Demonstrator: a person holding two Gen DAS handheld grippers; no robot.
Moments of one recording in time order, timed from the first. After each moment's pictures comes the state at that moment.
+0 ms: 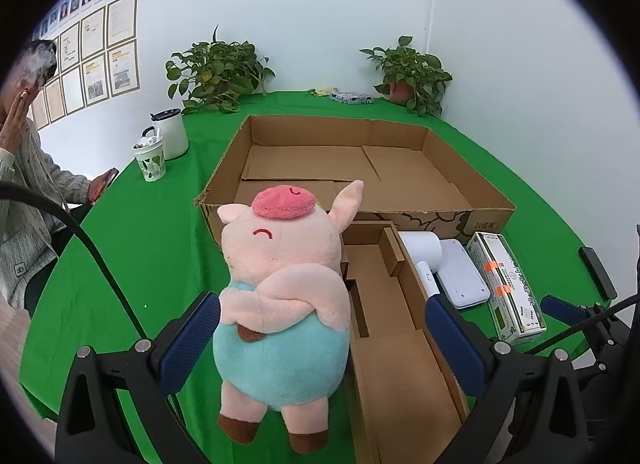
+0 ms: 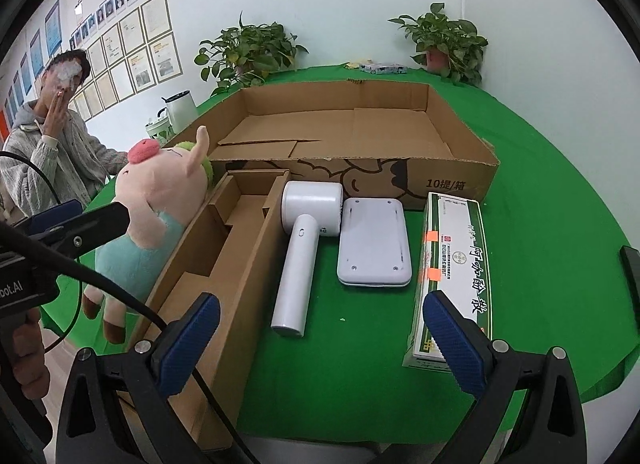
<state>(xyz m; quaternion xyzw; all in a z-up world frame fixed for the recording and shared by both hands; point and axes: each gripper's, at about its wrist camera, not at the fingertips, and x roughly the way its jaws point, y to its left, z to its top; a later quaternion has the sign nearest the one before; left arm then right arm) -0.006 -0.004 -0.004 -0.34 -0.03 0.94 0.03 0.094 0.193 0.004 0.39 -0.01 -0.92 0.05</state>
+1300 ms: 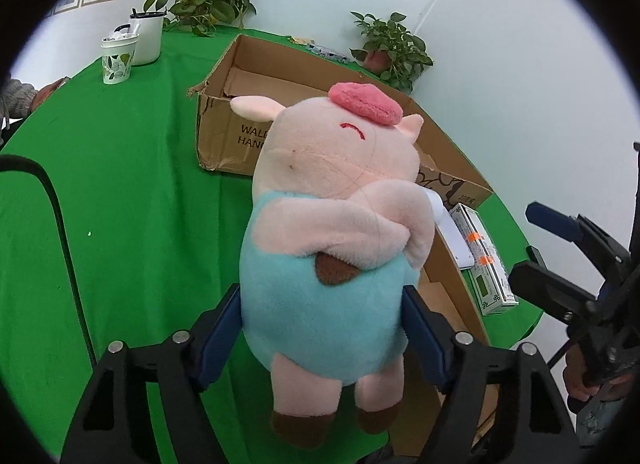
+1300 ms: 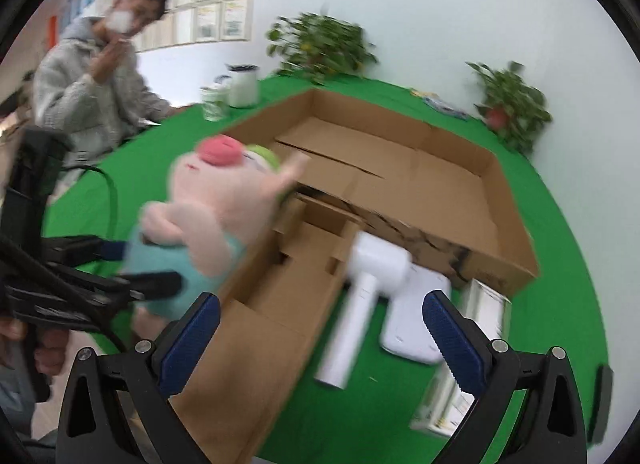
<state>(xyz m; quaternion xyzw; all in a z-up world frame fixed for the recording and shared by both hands) -0.027 -0.079 -0.074 -0.40 -0.16 0.89 0.16 0.095 0.126 0.056 0.36 0.13 -0.91 0.16</state>
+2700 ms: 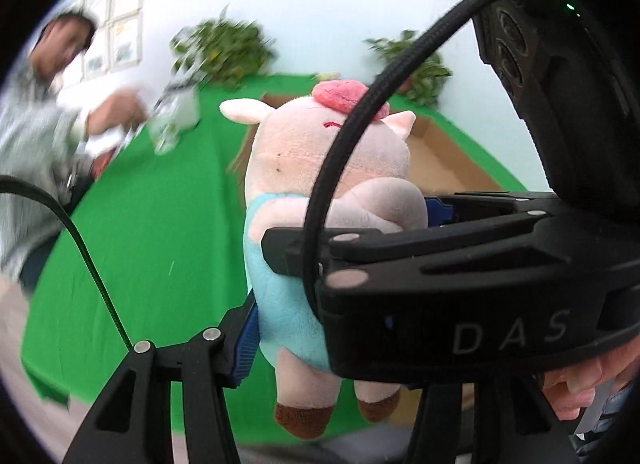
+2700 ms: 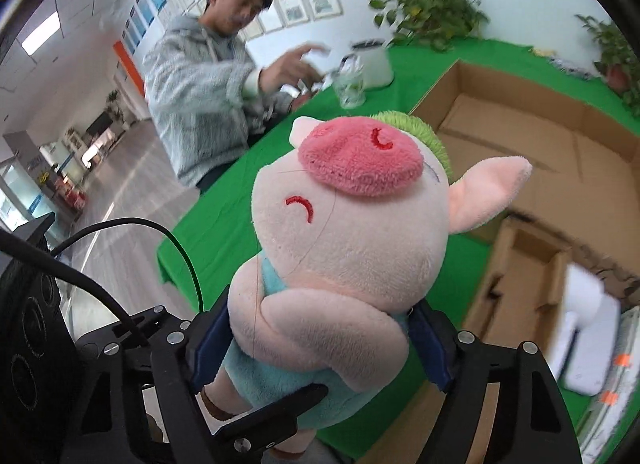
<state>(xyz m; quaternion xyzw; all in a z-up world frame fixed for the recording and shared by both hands) 0.041 -0.035 0.013 -0.36 -0.05 0.93 0.06 0.118 0.025 0.082 0.44 0.01 -0.84 0.32</state>
